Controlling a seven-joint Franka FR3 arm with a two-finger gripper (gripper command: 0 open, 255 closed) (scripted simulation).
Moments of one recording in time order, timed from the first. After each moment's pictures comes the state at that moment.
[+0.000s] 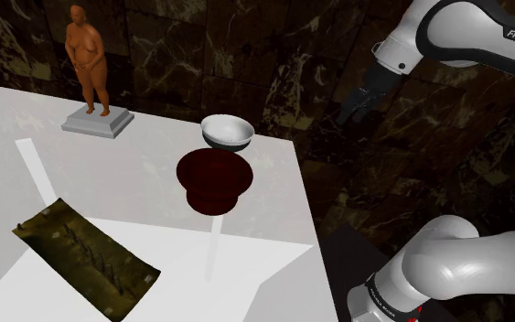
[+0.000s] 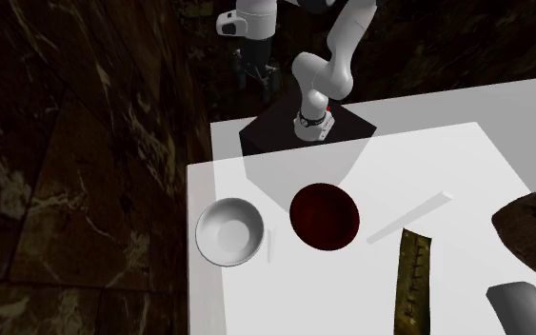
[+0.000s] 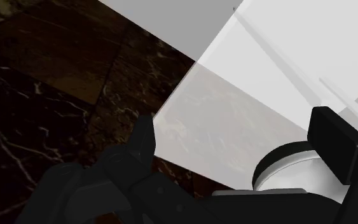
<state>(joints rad) 0.00 -0.77 -0.06 -2.28 0.03 1.68 -0.05</state>
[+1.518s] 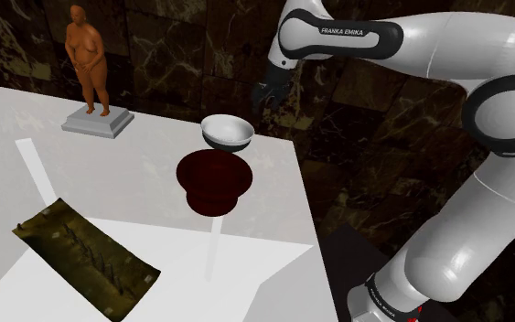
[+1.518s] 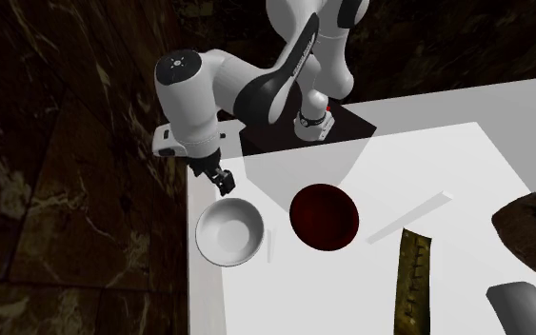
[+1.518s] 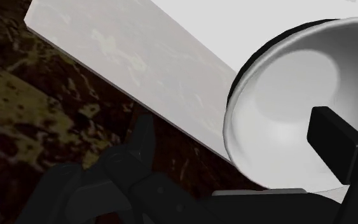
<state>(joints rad) 0.07 0.05 0.04 -1.72 0.02 1.87 0.01</state>
